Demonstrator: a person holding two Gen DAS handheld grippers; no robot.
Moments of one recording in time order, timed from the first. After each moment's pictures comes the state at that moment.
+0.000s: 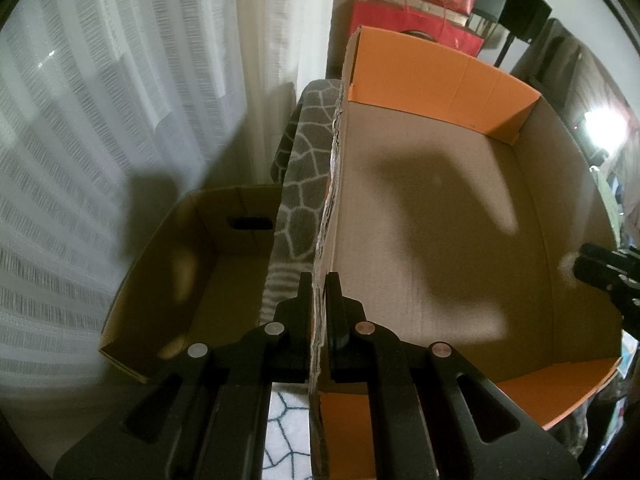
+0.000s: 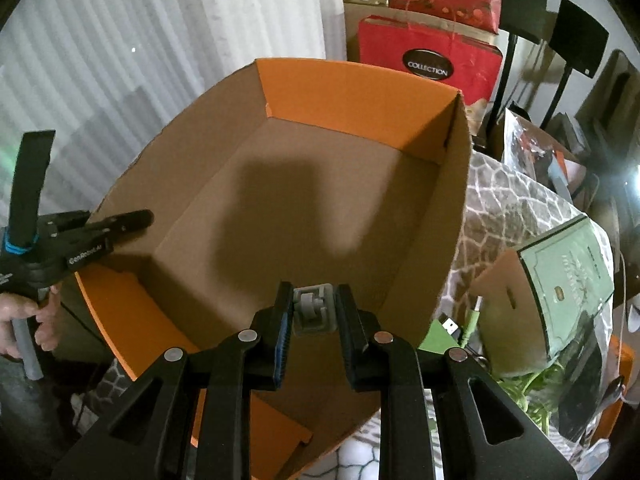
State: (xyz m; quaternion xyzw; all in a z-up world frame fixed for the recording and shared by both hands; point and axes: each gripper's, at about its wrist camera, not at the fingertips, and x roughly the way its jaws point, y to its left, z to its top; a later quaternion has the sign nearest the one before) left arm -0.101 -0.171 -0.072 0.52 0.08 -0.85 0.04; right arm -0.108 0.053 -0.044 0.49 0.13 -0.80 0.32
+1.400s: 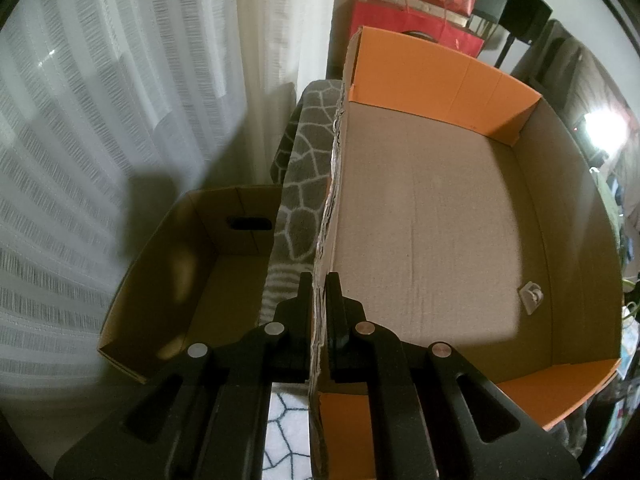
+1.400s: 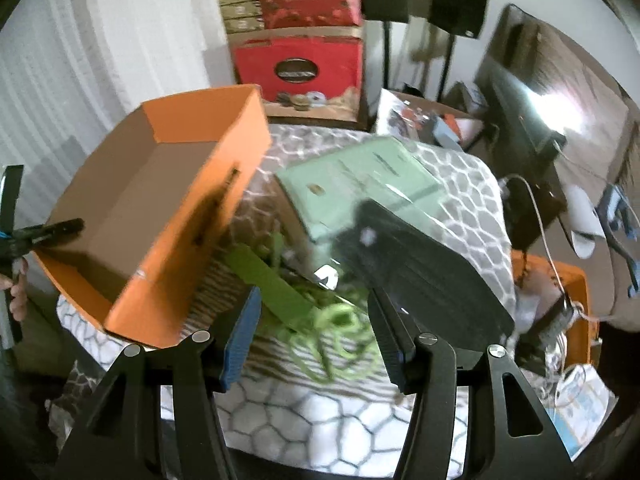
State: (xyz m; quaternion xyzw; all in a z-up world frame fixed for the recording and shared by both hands) left arm -0.101 -0.171 -0.071 0.52 0.08 -0.85 0.04; right arm -0.093 0.218 -0.019 0.47 0.08 -0.86 0.19
